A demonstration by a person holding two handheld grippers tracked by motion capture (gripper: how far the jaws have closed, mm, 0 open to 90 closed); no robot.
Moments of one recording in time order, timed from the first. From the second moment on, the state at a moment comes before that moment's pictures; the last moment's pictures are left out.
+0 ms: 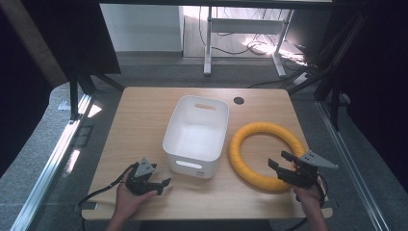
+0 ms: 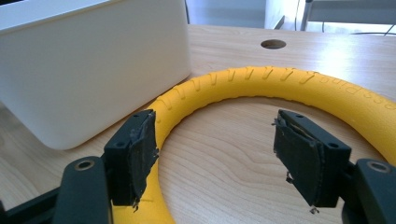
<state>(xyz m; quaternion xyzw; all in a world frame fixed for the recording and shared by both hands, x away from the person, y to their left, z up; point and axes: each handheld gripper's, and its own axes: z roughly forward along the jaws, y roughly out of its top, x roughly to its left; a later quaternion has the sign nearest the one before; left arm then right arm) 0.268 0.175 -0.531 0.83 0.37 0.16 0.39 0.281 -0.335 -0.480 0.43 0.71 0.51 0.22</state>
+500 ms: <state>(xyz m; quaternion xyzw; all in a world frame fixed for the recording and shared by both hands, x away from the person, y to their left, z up) 0.258 0.177 -0.528 0.83 0.37 0.17 0.39 0.280 -0.336 -0.489 0.44 0.73 0.48 0.20</state>
